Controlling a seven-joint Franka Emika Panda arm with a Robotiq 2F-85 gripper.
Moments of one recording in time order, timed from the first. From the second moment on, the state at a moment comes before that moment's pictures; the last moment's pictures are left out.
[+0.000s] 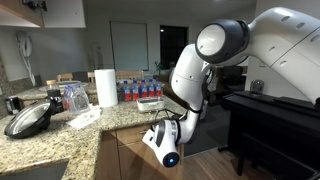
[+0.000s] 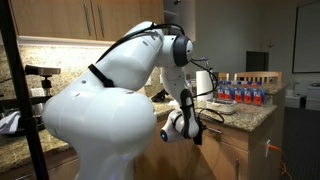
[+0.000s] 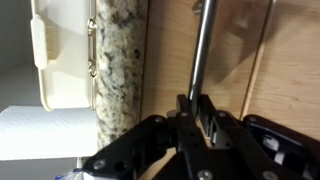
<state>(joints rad) 0.26 0.86 0.13 -1.96 -2.60 1.99 1.24</state>
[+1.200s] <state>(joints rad) 0.71 0.89 -0.34 -1.97 -2.60 2.14 1.58</state>
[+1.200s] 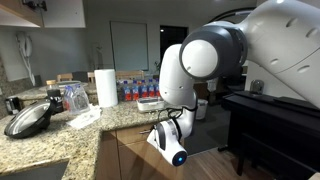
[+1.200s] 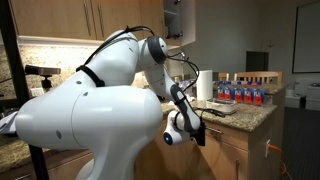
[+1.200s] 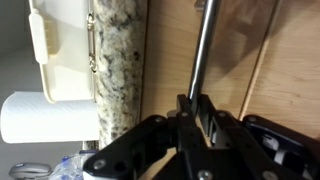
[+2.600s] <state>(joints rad) 0.67 0.88 -0.17 -2.10 -2.60 1.91 1.53</state>
